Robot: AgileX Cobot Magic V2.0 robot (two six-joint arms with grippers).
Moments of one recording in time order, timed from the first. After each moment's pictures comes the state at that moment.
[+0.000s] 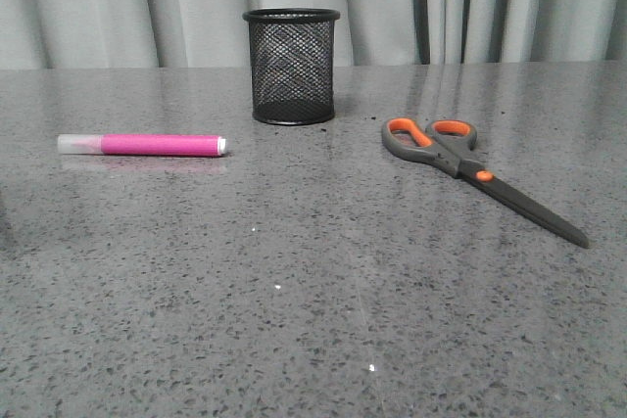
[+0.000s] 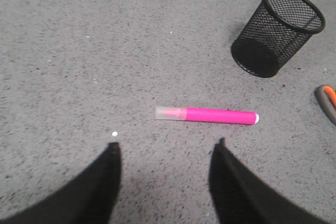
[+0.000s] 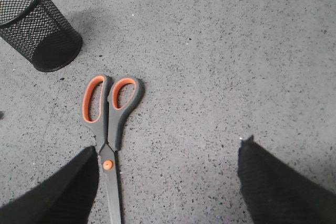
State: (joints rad) left arm -0.01 0.85 -0.71 -0.56 0.60 0.39; right arm 0.00 0.85 -0.74 0.41 0.58 -0.20
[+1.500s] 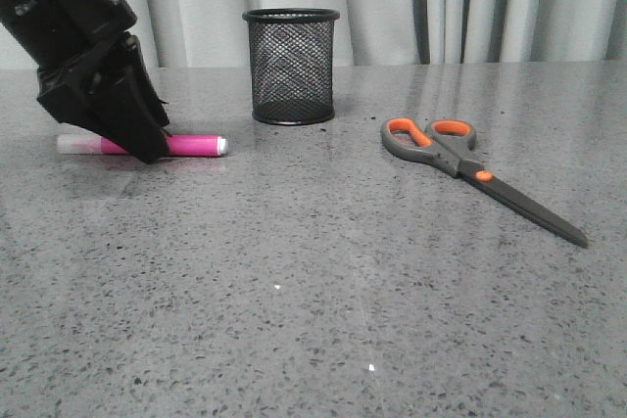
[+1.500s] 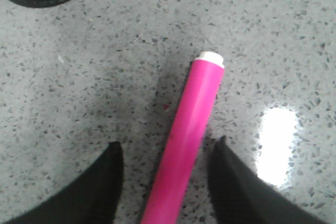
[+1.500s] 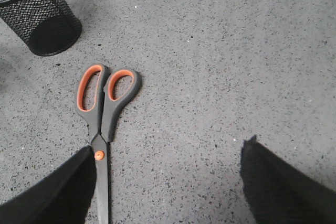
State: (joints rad) left arm -0.27 1.76 -1.30 -0.46 0.87 1.39; right arm 0.00 0.86 -0.74 0.41 0.60 -0.29
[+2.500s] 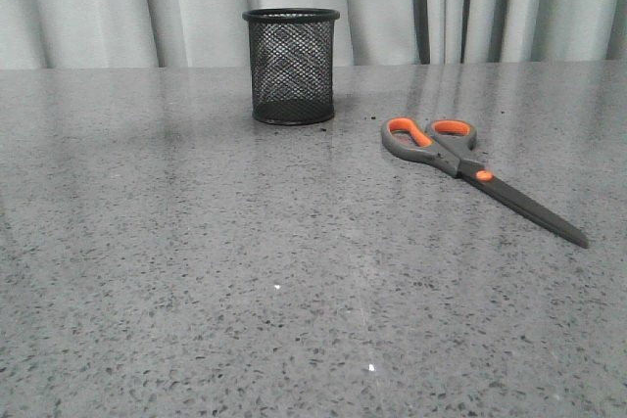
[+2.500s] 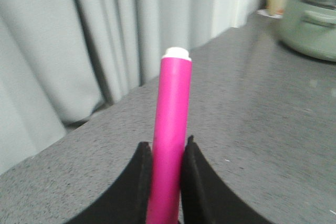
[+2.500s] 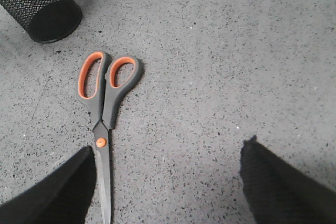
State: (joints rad) left arm -0.41 1.74 -1.50 -1.38 0.45 1.49; right arm 0.00 0.86 -0.74 0.41 0.64 -0.29
